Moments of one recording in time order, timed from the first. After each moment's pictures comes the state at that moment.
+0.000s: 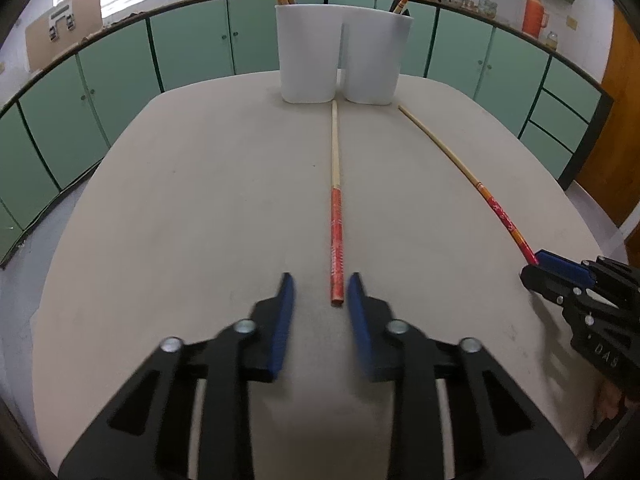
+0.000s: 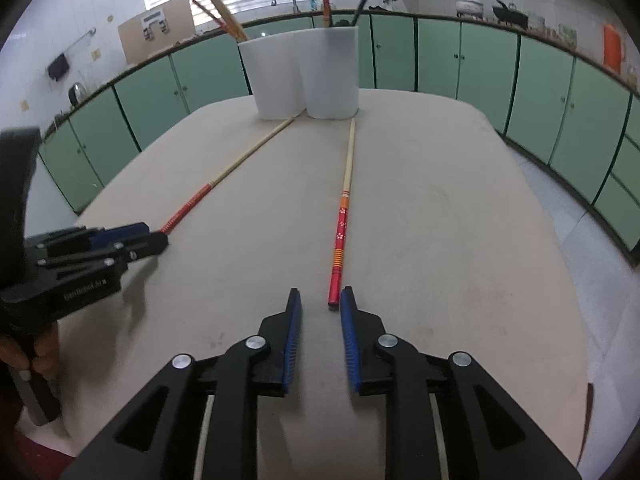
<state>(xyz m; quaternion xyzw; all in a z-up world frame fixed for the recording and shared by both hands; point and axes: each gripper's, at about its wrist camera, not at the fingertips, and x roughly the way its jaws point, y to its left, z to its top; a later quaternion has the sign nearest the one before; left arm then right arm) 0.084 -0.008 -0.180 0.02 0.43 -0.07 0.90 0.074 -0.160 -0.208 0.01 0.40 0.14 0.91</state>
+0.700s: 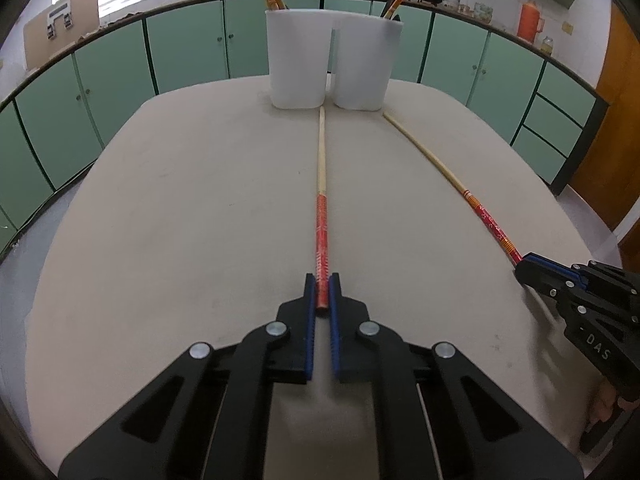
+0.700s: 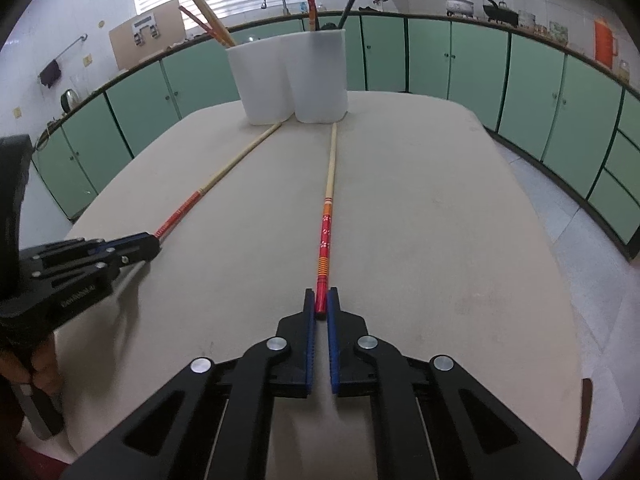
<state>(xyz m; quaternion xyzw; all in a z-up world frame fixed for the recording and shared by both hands) 0.085 -0.015 -0.175 0.01 0.42 -0.08 0.90 0.074 -0.166 -0.201 0.02 0.39 0.12 0.91</state>
